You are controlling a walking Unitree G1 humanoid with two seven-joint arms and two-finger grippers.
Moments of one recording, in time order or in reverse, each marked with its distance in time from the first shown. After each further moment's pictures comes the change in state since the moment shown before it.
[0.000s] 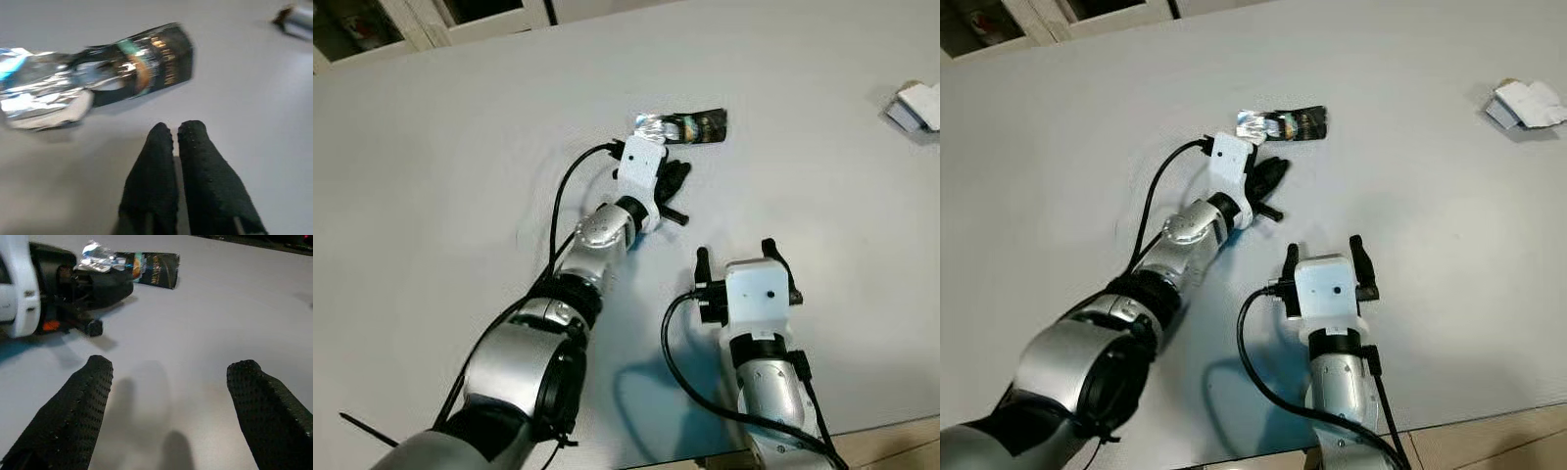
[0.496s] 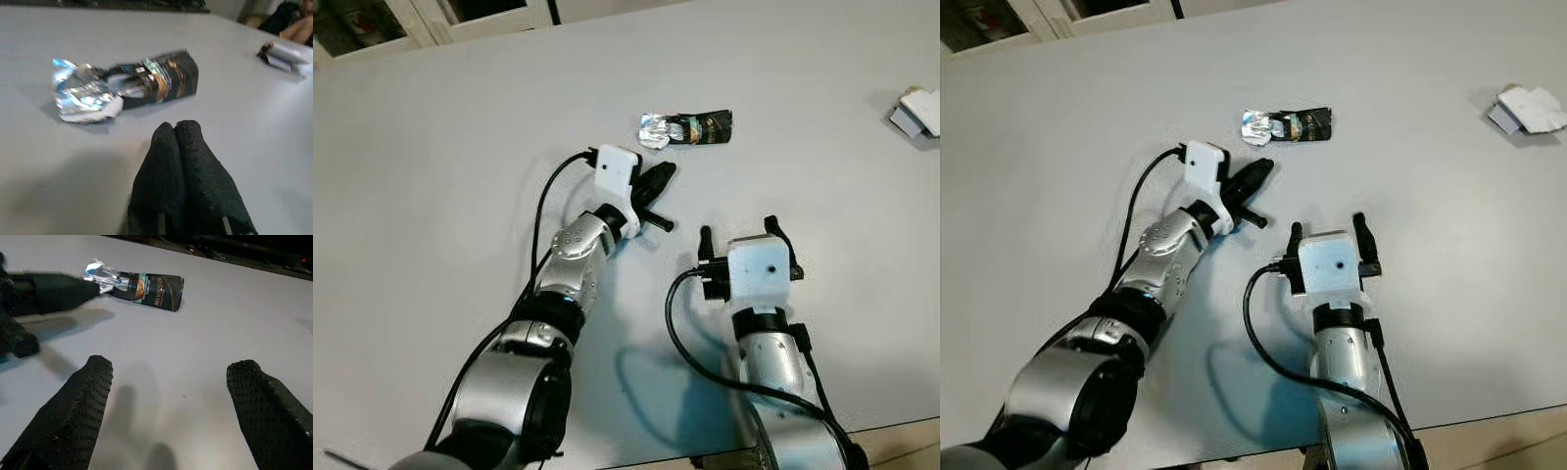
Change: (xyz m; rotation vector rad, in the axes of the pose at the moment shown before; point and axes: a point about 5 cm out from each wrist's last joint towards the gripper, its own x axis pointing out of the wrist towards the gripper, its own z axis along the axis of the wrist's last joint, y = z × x) left arm -0.022 0.016 -0.001 -0.040 -0.106 -0.033; right arm 0.024 -0.005 0.002 -0.026 -0.045 0.008
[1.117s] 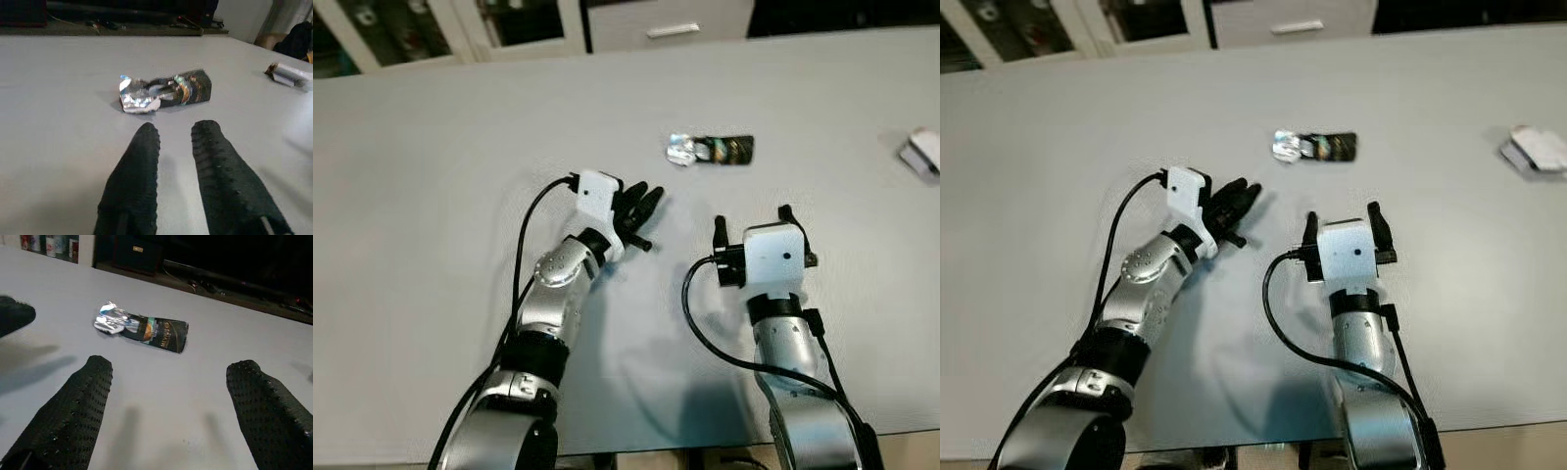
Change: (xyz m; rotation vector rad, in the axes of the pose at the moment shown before) left arm -0.030 -0.005 -0.016 -0.014 0.044 0.026; right arm 0.015 -0.017 -0.010 -0.016 -0.005 -0.021
